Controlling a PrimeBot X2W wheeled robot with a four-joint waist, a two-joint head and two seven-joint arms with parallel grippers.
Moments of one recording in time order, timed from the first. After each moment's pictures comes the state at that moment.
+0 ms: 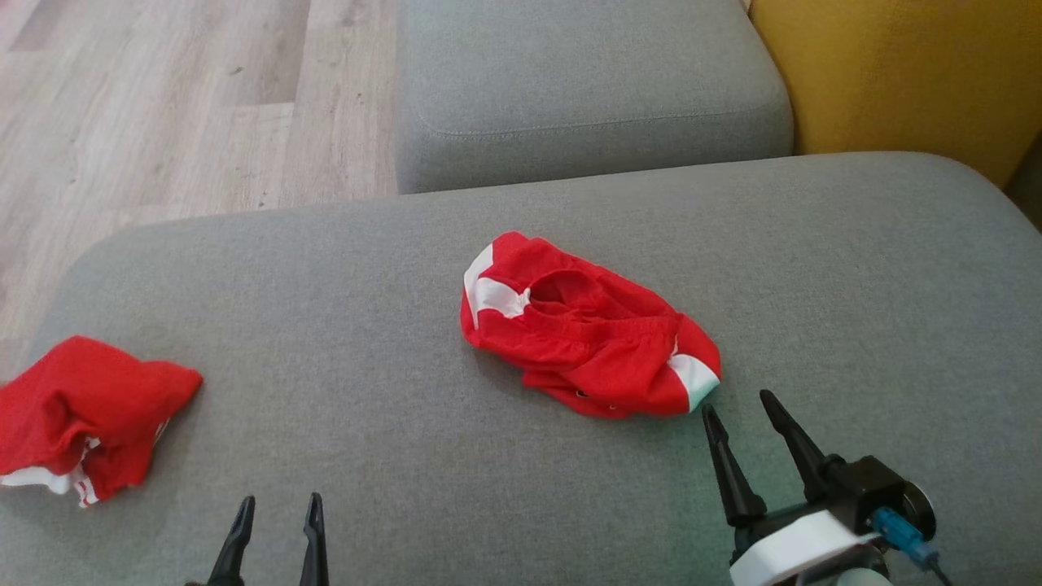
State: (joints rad) left arm 0.36 0.06 -0.12 -0.01 -0.06 0.07 -0.25; right arm 0.04 -0.07 0.21 0.31 0.13 0.13 -0.25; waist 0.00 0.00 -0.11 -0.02
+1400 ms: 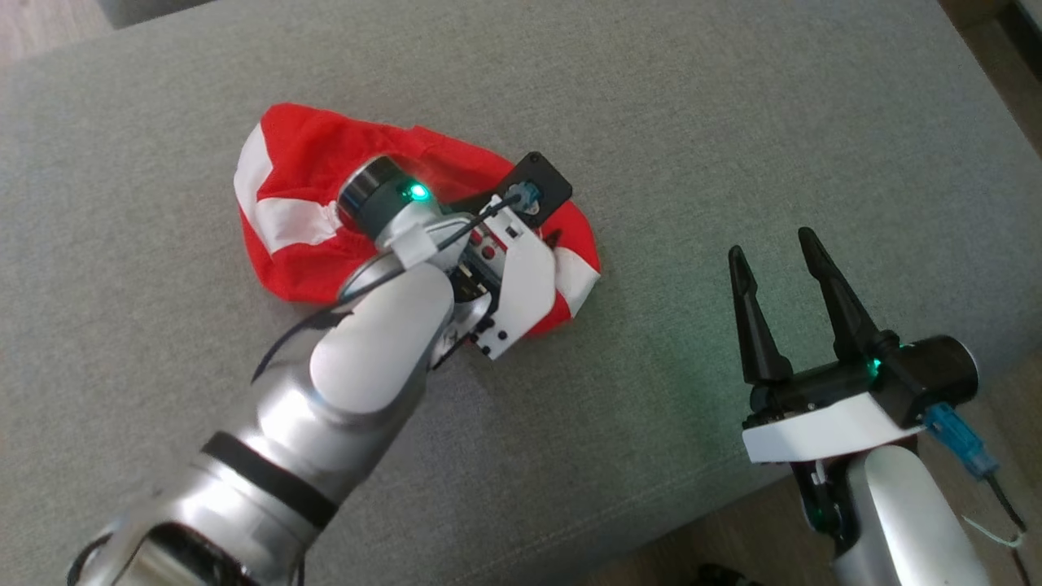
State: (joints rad) left arm -0.81 0.05 -0.80 0.60 -0.15 -0.11 0.35; right arm -0.14 -0.06 0.16 0.13 0.10 0.13 -0.25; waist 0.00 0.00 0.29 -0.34
